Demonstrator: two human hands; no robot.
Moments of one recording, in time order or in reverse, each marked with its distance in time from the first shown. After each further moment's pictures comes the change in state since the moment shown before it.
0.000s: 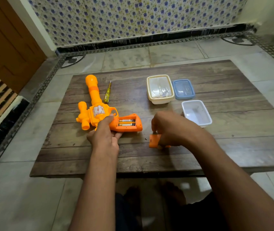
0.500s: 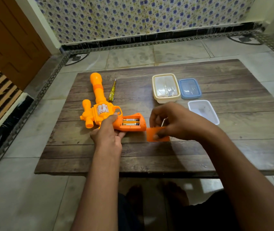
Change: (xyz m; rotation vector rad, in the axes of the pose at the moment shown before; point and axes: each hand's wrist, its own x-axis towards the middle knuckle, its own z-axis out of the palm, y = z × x) left_hand 0.004 0.002 -0.002 -0.006 -0.009 -0.003; right_hand 0.002 0.007 -0.012 0.394 0.044 -0.206
